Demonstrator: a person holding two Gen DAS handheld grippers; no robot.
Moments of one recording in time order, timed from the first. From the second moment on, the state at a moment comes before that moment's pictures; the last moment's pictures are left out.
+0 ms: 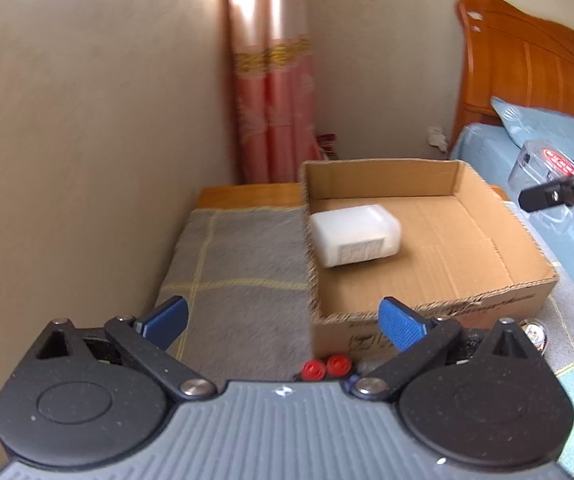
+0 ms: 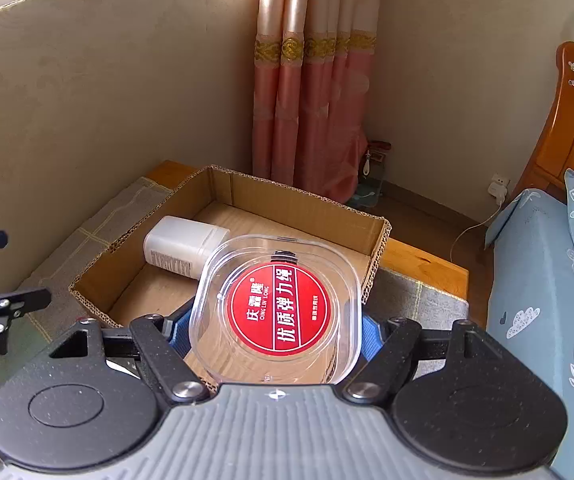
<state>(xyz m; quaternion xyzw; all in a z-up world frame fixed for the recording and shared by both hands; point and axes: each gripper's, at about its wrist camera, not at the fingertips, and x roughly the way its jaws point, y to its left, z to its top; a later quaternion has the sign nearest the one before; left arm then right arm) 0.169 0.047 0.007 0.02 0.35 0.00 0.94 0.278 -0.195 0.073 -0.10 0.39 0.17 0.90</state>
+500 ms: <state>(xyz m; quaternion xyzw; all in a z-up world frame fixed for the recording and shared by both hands) 0.140 0.071 -0.013 0.02 0.37 0.02 0.93 0.364 -0.170 0.054 -0.10 0.41 0.13 0.90</state>
